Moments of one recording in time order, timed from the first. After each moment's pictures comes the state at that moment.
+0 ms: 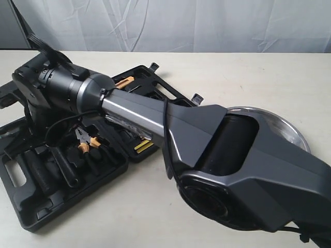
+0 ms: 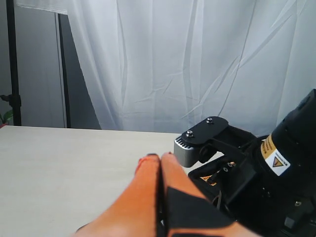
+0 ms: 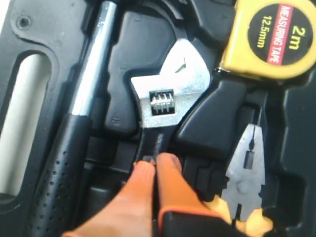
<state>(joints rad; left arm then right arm) 0.10 0.01 0.00 -0.08 0.05 -0.02 1.03 2.60 -2.46 -0.04 1.07 0.11</state>
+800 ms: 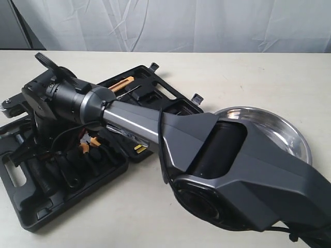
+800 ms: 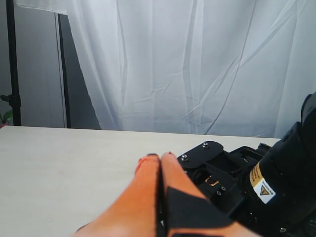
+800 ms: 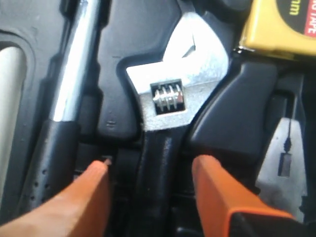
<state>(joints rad) 0.10 0.01 0.00 -0.08 0.05 -0.02 1.03 2.66 -2.46 0.00 1.04 0.16</state>
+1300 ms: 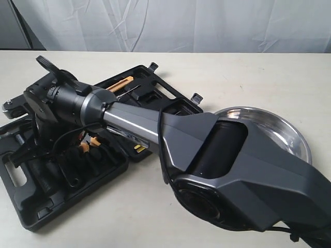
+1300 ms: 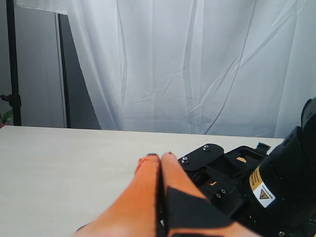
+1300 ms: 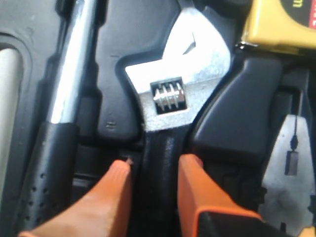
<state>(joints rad) 0.10 0.01 0.00 -0.08 0.05 -0.02 1.03 2.66 -2.43 0.00 1.02 0.18</state>
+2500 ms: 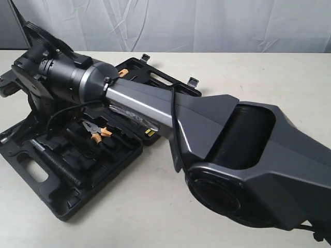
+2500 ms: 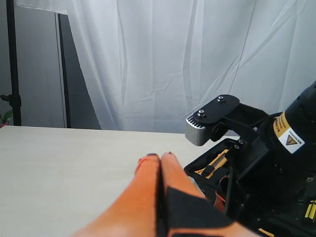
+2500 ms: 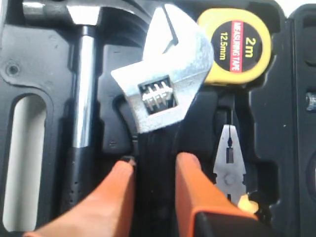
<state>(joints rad) 0.10 0.01 0.00 -0.08 0.05 -0.02 1.03 2.53 -2.40 -0.15 1.06 0.12</state>
